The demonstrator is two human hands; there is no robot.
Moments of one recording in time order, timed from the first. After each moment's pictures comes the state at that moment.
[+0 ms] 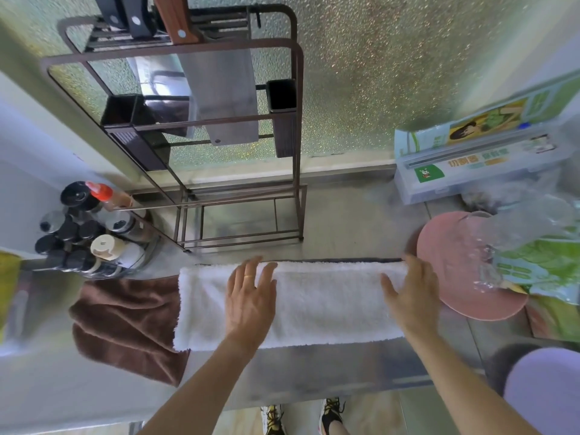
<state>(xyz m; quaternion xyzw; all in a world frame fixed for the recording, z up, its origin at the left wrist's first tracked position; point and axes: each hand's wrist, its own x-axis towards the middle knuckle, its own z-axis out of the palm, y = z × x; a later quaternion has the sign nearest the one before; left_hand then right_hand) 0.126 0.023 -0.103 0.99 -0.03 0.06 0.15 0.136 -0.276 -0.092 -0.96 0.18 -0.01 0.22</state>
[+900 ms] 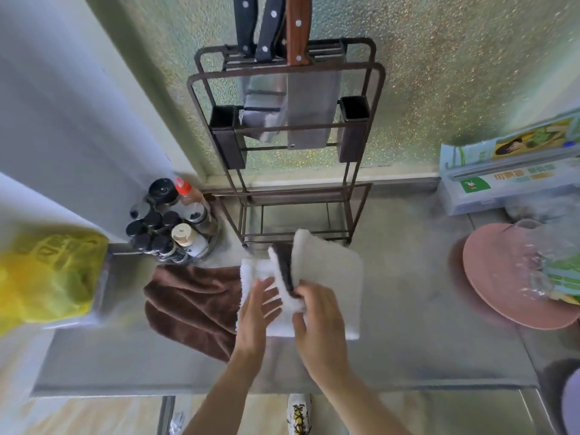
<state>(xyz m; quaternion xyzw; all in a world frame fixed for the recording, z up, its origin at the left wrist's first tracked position) 0.061 0.099 -0.029 0.59 0.34 -0.07 0.73 0.054 -0.023 -0.026 -0.90 -0.08 -0.06 0.42</state>
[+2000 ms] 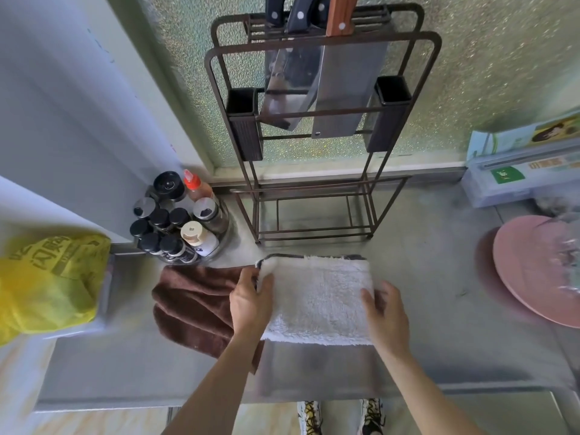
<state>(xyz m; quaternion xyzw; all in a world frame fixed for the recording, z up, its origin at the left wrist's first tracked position) 0.106 0.168 -0.090 0.86 0.29 0.00 0.41 0.084 -0.076 -0.110 -0.85 0.22 0.06 0.48</state>
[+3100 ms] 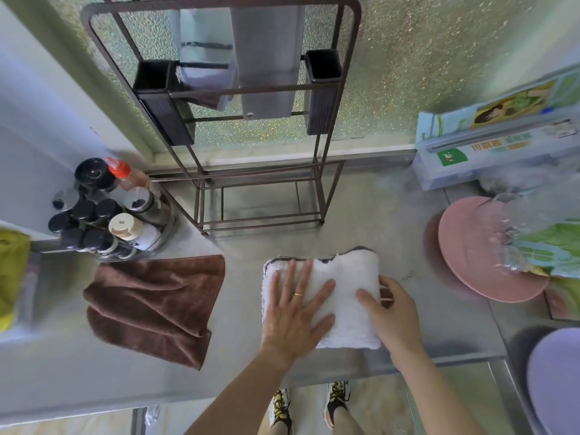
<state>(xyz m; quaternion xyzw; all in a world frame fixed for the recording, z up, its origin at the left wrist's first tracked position) 0.071 0.019 -0.132 0.98 -0.19 -0.07 0.08 0.079 -0.170 -0.065 -0.80 0.32 0.09 0.50</state>
